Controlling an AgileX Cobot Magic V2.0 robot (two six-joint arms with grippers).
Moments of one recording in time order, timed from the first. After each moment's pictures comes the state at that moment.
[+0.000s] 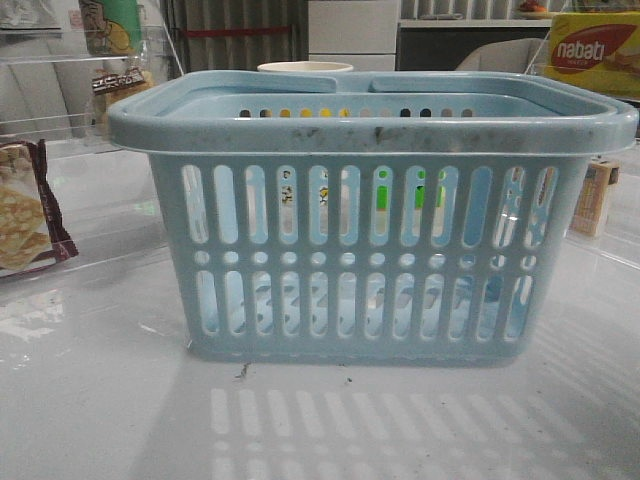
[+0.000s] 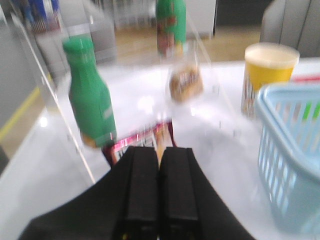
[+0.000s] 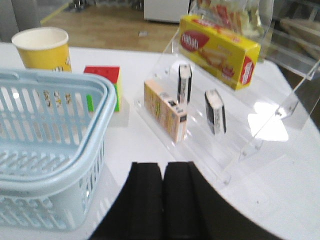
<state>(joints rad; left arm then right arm) -0.05 0.42 -0.75 -0.01 0.70 0.06 0.02 0.44 -0.69 -0.01 0.64 0.02</state>
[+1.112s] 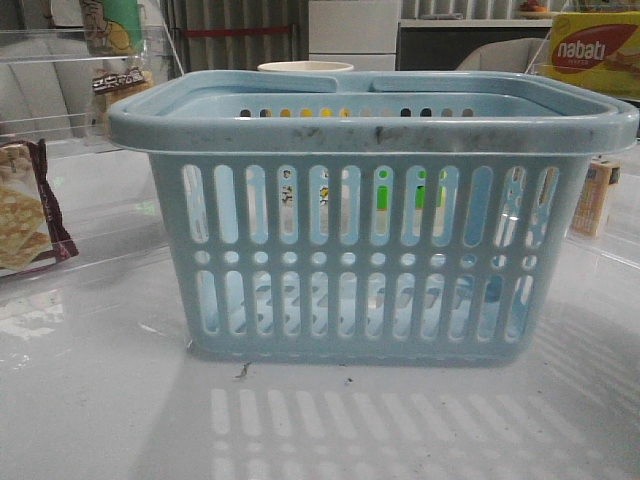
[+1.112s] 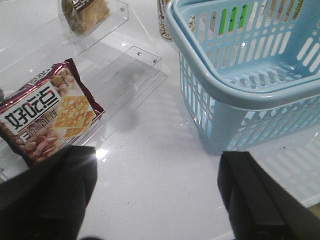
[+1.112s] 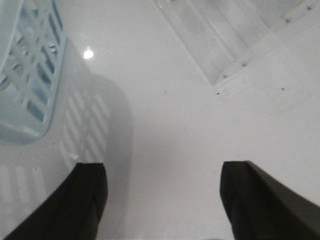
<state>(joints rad) -0.37 0.59 -0.71 -0.02 0.72 0.06 -0.07 0.92 -0.73 -0.01 0.70 0.03</state>
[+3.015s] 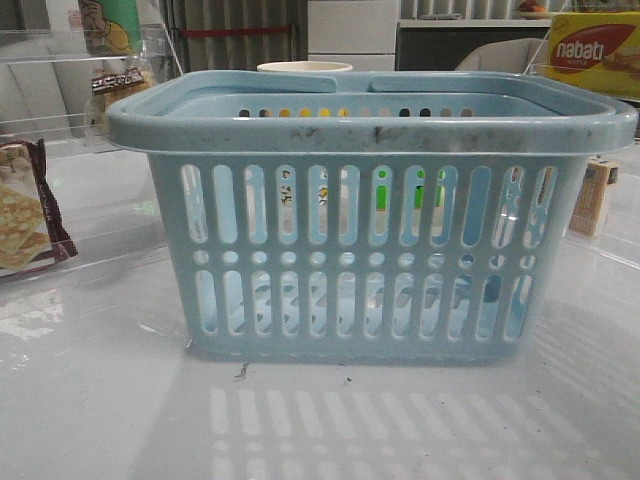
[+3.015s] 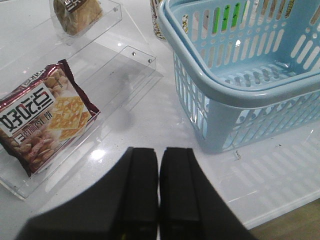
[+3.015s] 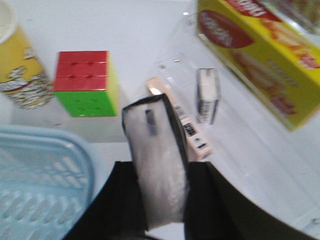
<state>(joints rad) -0.38 0.59 -0.71 -0.02 0.72 0.06 0.05 1.39 -1.40 0.06 0.71 0.02</state>
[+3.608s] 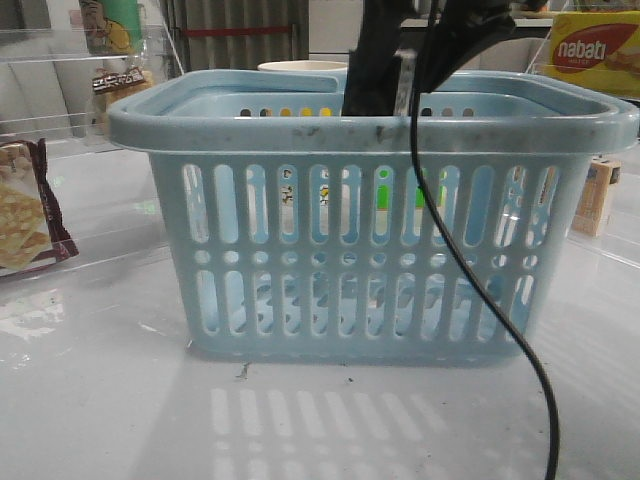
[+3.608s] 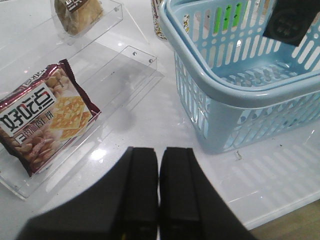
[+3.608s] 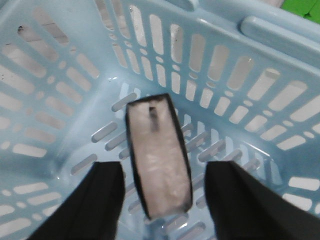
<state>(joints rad) -0.38 0.59 -0.71 -0.02 0.72 0.06 0.46 1.63 -1.40 0.12 0.70 0.02</state>
